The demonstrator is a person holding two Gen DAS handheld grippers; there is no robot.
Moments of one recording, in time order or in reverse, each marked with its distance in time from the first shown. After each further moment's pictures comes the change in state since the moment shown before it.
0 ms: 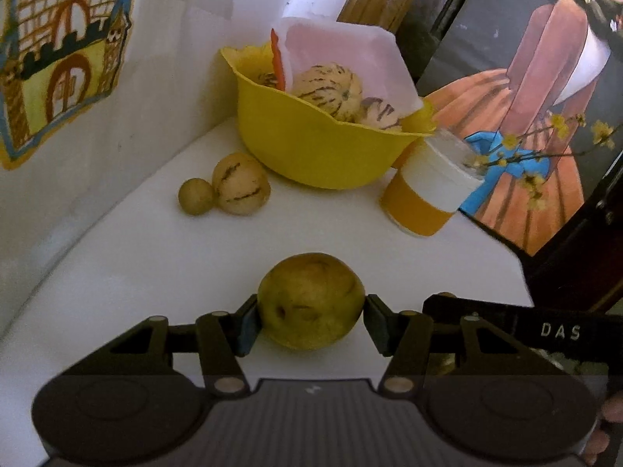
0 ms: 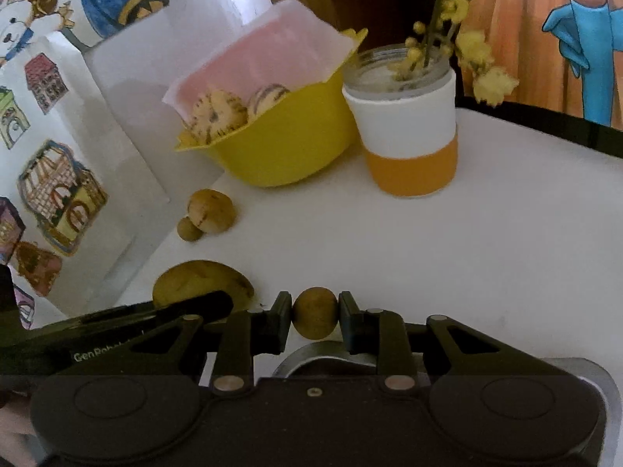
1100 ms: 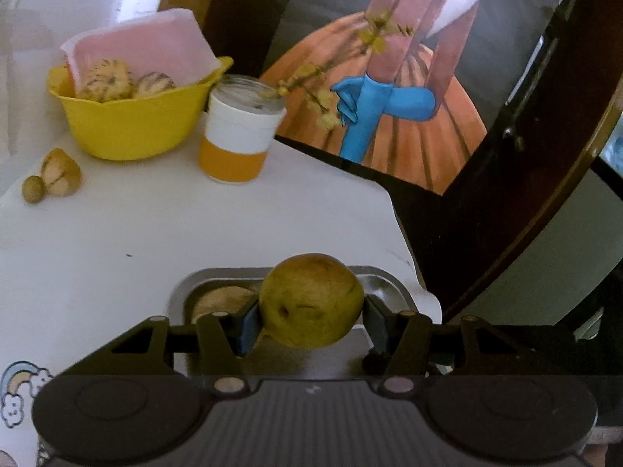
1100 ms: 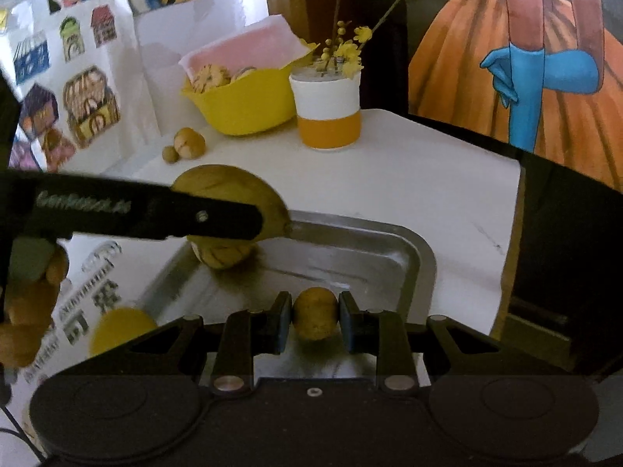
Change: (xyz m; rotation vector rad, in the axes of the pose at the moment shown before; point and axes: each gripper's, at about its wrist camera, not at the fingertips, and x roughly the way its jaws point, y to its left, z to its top) left arm -0.021 -0.141 -0.052 0.211 0.074 -0.164; right arm -0.106 -0.047 -0.100 -0.201 -0.053 -0.153
